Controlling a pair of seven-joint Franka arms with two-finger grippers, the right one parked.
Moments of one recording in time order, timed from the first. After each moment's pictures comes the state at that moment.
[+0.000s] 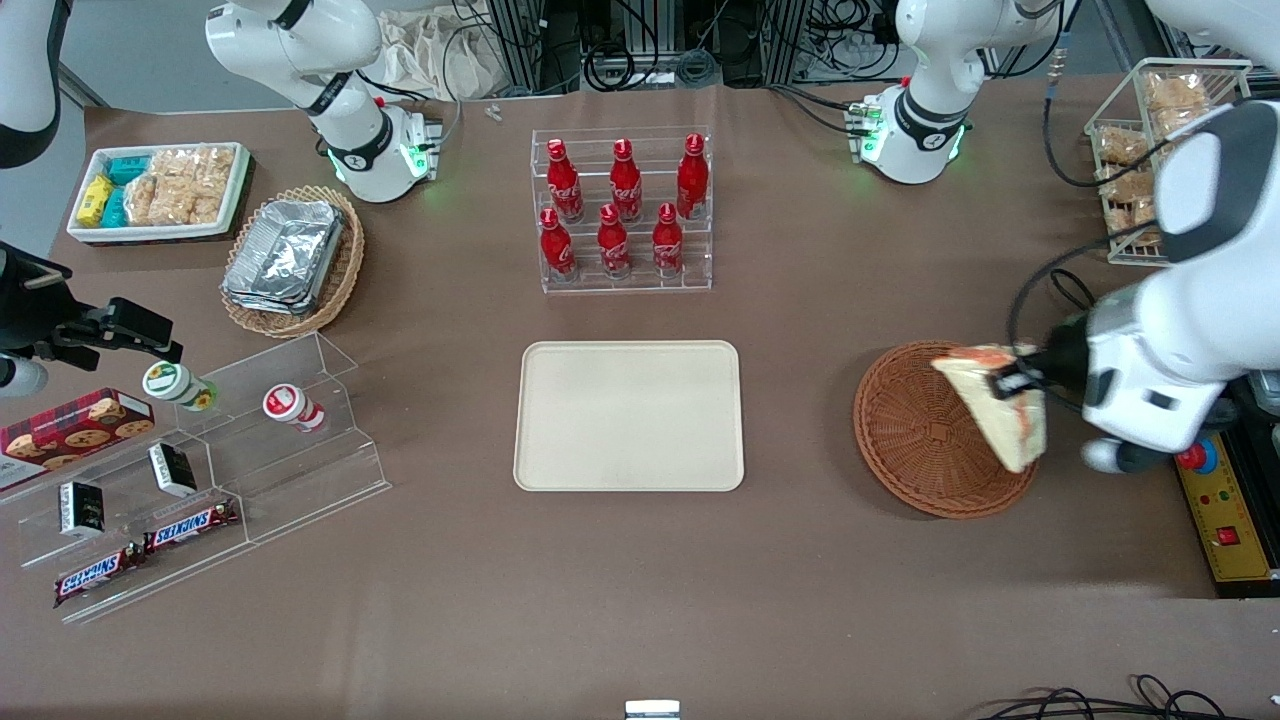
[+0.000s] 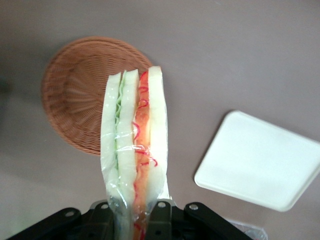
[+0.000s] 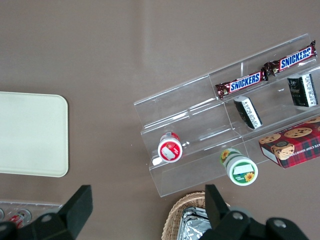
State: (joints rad) arm 0.02 0.39 -0.31 -1.21 -0.03 1.48 -0.58
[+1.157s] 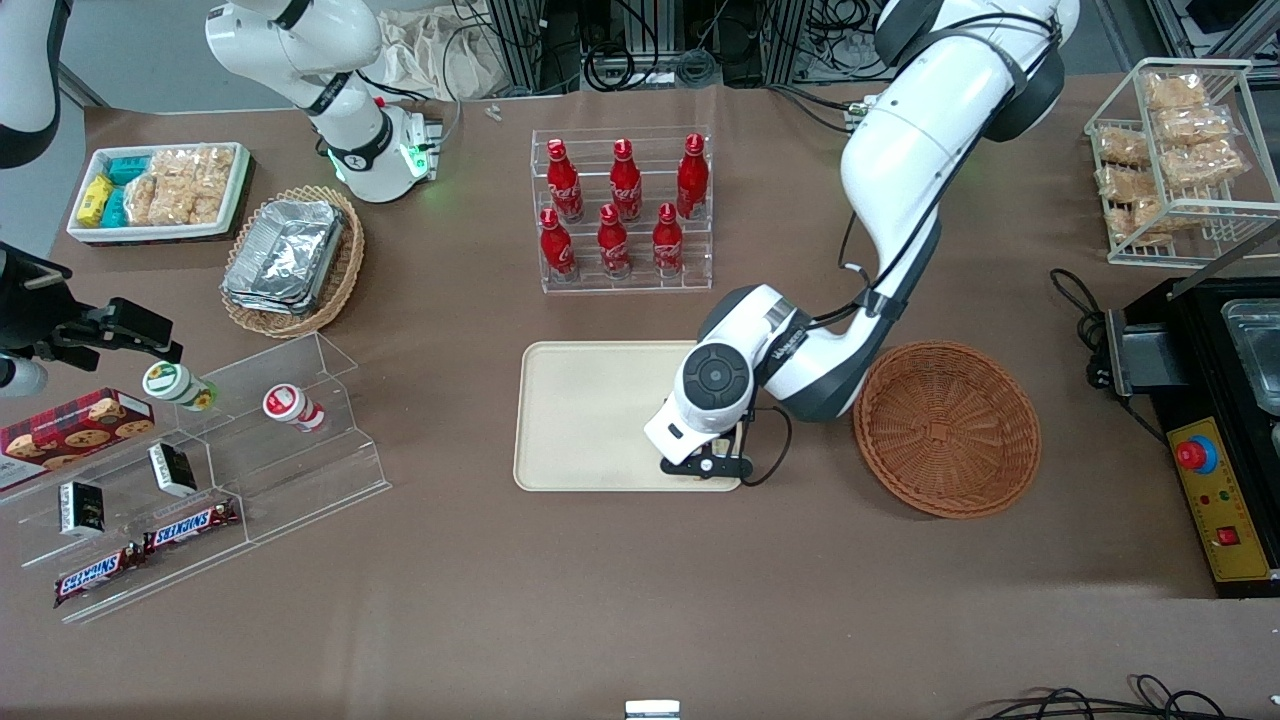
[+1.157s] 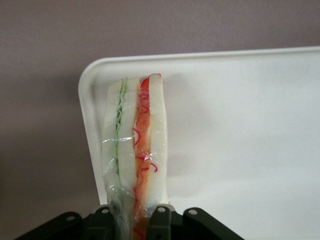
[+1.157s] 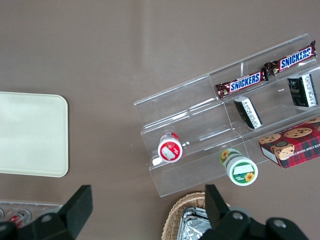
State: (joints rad) arm -0.41 0.86 -0.34 -1.27 0.20 1.96 -0.67
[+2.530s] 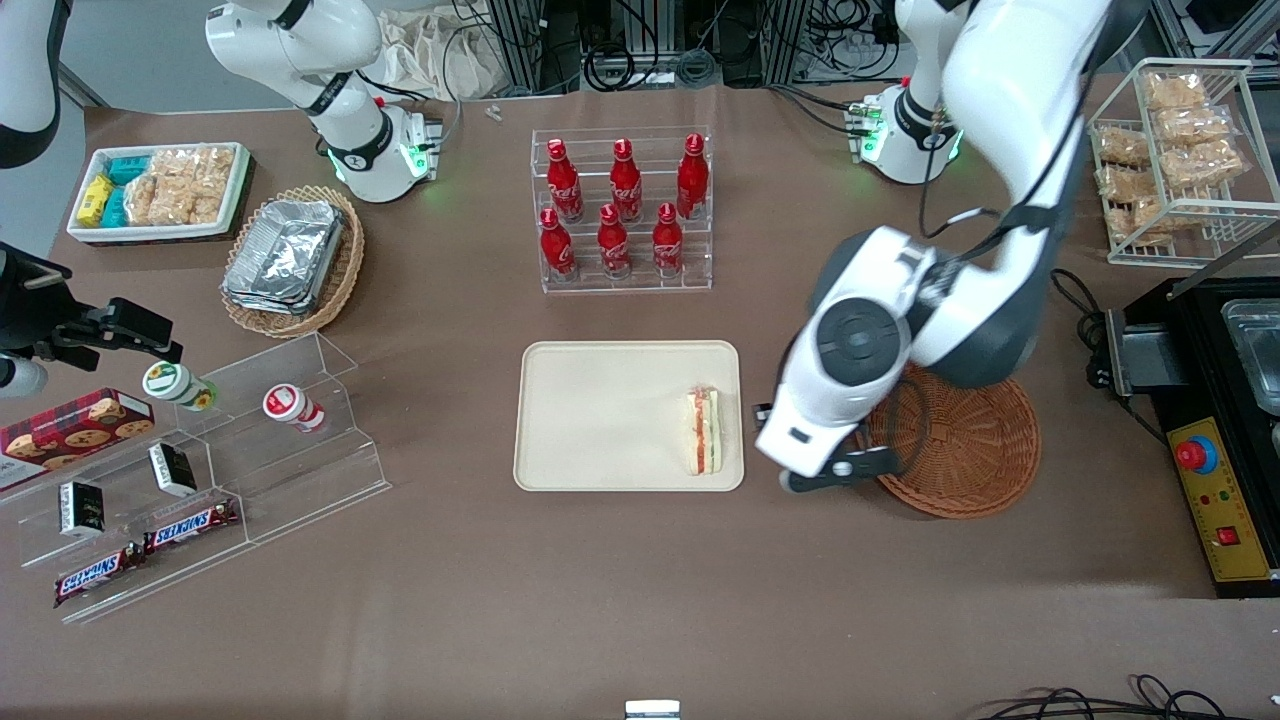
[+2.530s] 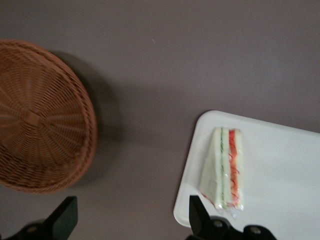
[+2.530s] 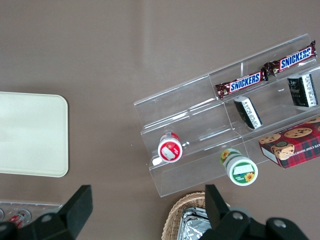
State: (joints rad) arm -0.23 0.56 -0.31 -1.29 0.20 1.73 -0.75
